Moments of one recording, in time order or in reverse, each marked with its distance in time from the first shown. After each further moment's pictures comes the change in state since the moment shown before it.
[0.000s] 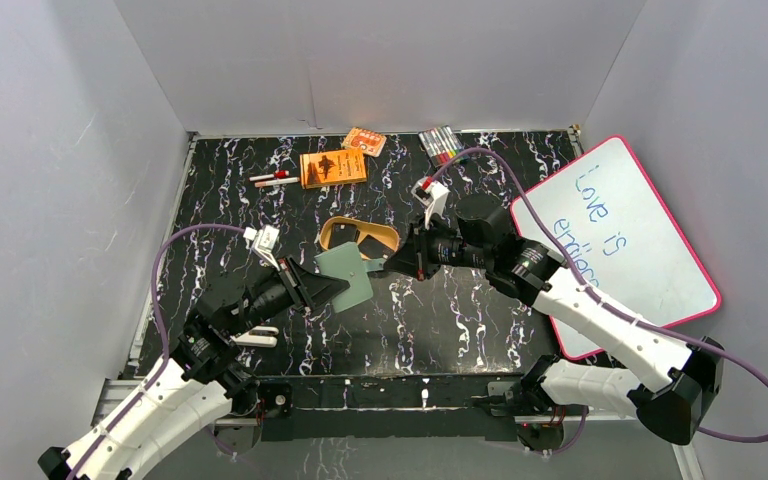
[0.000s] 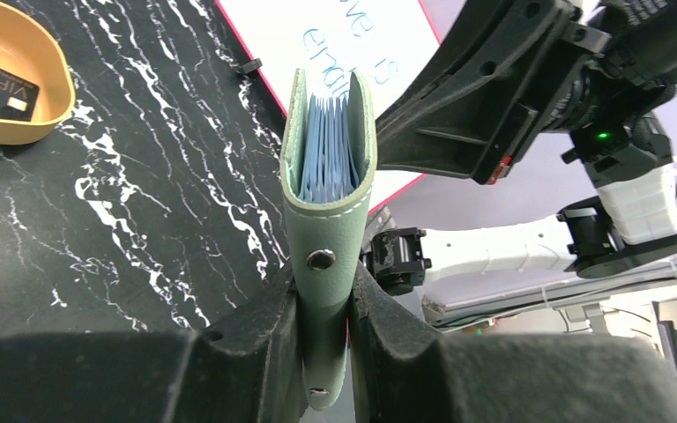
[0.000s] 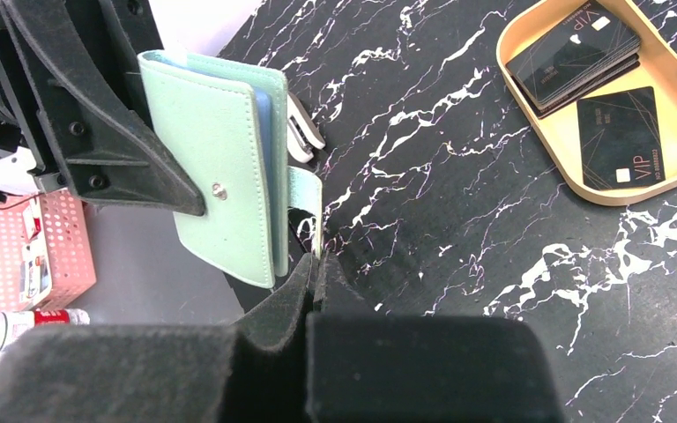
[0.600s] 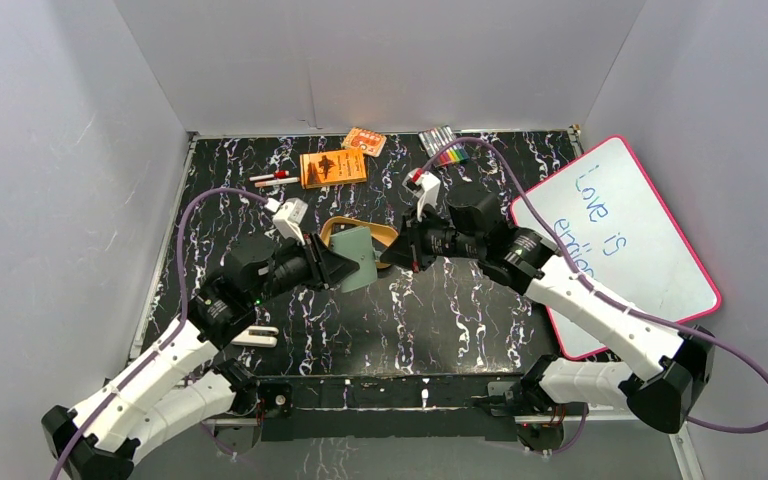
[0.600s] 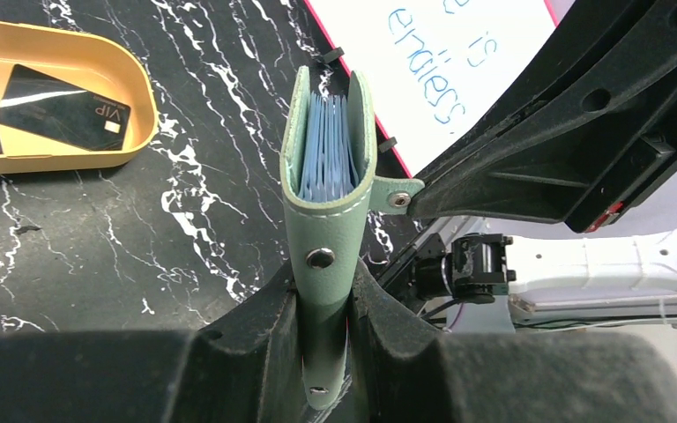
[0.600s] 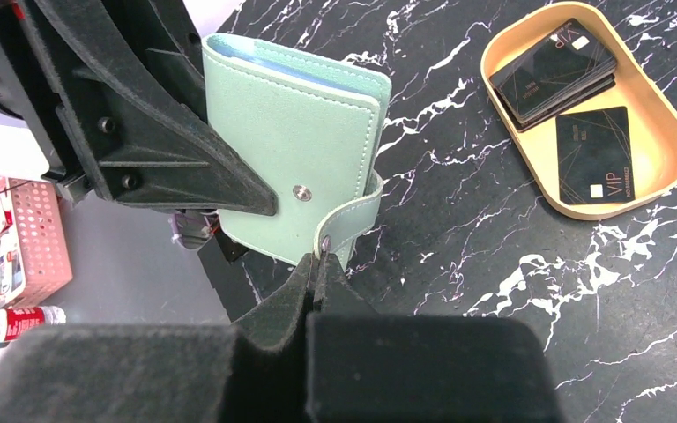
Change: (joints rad) left arm 0.000 0.288 0.225 -0.137 -0.056 0.199; right arm 0.000 0.065 0.099 -0.066 0.005 -0.071
